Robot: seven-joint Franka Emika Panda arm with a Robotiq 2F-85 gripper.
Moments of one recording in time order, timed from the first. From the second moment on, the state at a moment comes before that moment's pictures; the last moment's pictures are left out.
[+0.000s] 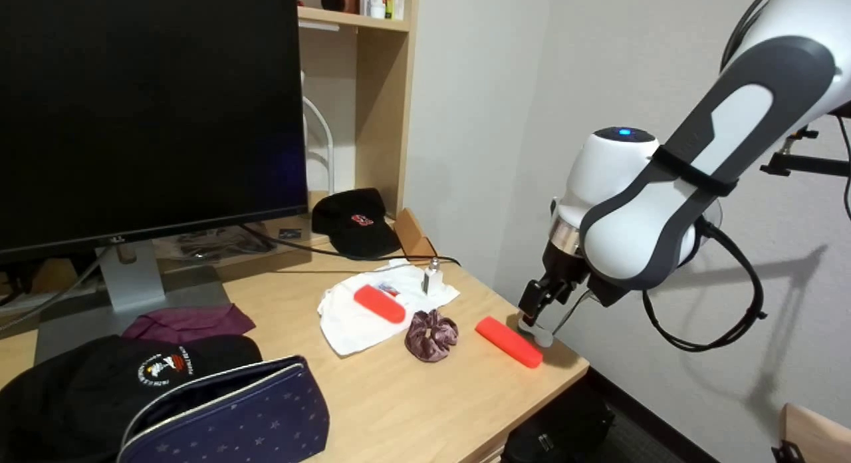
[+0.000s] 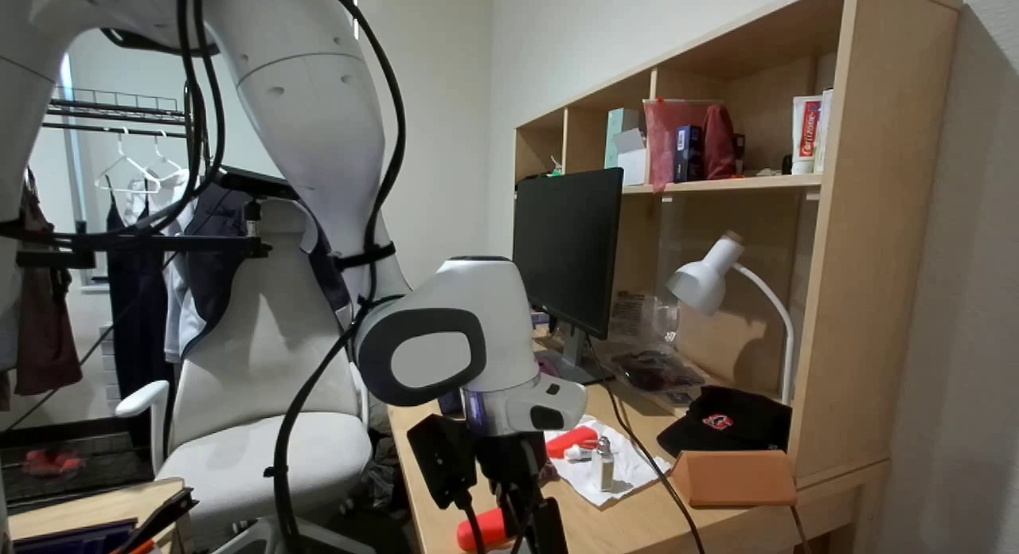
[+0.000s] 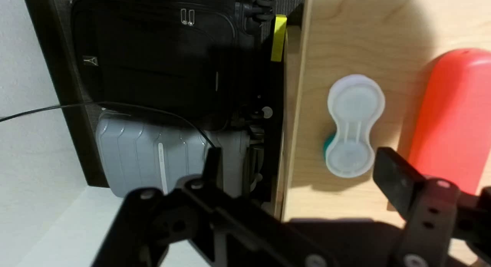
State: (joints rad) arm -0.04 0.32 -0.24 -2.49 -0.12 2.98 0.02
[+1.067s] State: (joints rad) arm 0.00 -0.26 -0.15 -2.59 -0.22 2.38 0.21
